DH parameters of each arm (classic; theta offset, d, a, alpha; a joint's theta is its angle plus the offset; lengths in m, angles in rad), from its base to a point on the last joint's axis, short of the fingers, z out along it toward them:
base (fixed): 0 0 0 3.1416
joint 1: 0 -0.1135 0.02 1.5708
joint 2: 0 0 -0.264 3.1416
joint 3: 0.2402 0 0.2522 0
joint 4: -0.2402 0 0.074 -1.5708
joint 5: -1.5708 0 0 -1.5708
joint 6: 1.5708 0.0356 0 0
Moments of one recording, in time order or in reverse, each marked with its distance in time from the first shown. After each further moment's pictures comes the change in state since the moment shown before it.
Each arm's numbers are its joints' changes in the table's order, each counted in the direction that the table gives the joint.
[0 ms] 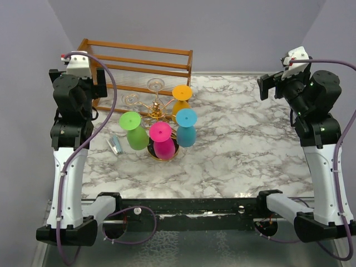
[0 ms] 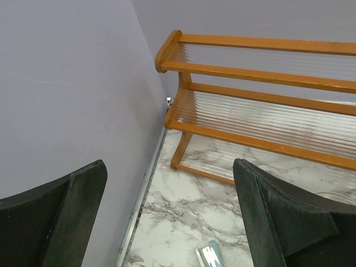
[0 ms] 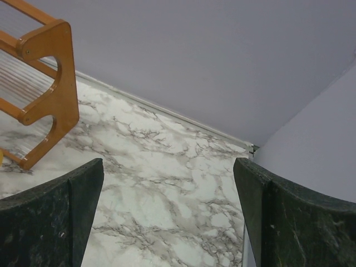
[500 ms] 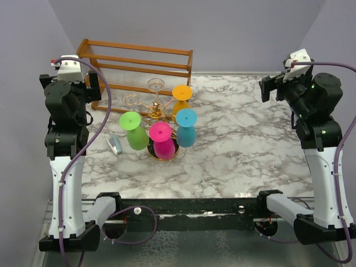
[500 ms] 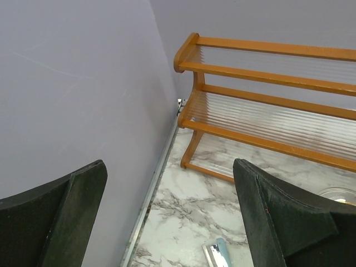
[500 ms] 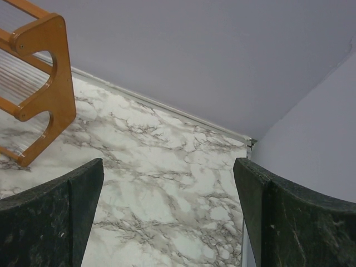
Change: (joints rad) left arm -0.066 -0.074 -0.005 -0.025 -0.019 -0.004; right arm 0.018 -0.029 -0.023 -0.011 0.008 0.006
